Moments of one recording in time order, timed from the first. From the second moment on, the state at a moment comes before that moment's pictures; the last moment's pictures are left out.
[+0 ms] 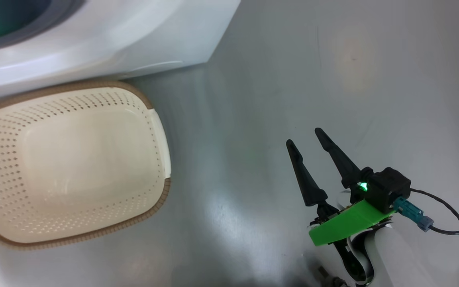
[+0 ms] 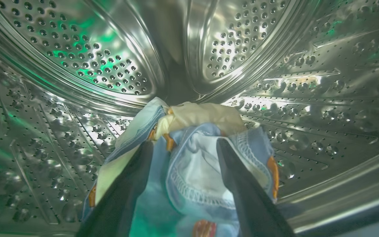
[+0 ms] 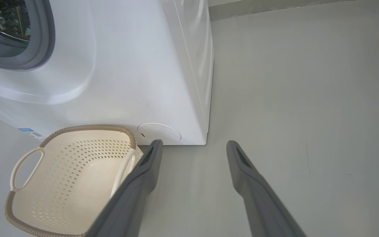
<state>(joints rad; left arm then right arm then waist) -1.48 0.35 -0.39 1.16 -0.52 -0.13 -0.21 -0.31 -0.06 0.24 0.15 0.27 0.13 -0.26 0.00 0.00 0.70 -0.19</state>
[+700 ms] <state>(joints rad) -1.15 0.30 -0.33 1.01 -0.54 -0.11 -0.26 -0.28 -0.06 0.21 0.19 0.25 0.13 -0.26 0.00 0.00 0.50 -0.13</state>
